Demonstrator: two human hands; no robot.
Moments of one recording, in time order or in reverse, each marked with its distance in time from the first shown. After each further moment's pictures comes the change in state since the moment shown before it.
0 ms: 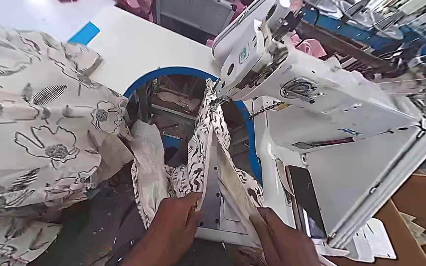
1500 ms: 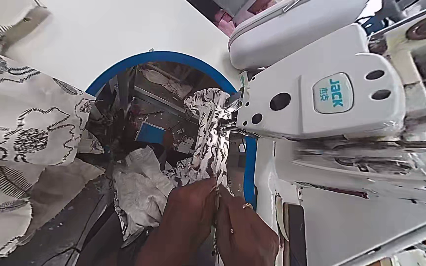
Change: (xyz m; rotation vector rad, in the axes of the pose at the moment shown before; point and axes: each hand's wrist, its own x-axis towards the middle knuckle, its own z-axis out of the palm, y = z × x) left_hand 0.117 -0.013 0.011 -0.040 0.359 0.150; right_hand 0.135 -0.042 0.041 -0.249 0.343 -0.213
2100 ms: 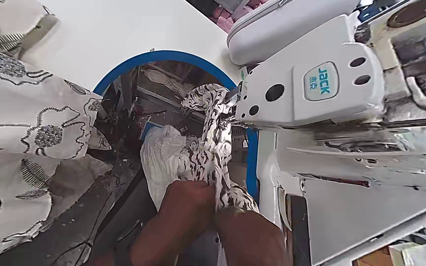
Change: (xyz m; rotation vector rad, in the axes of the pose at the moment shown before) left_hand -0.007 -0.013 -0.018 0.046 -0.221 0.170; right_hand -0.012 0.012 -0.033 0.076 -0.291 -0.186
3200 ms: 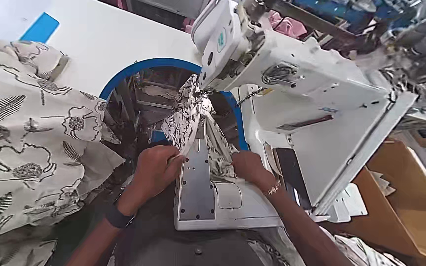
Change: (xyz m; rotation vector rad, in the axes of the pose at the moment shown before) left_hand -0.030 -0.007 -0.038 0.271 0.019 -0.001; right_hand -0.011 0.074 0.017 0.069 -0.849 0.468
